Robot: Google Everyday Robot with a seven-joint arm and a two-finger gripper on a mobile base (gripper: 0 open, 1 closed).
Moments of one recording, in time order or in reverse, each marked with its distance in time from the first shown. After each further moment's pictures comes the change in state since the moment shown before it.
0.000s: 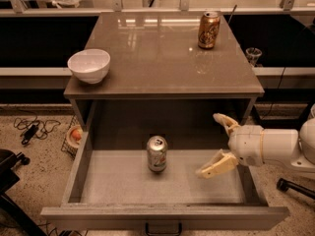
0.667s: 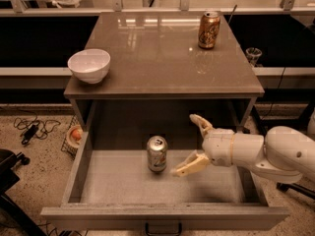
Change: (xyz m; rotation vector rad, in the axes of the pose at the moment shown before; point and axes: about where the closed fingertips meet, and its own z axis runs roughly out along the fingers) arm -0.012 0.011 0.066 -0.035 -0.145 -0.022
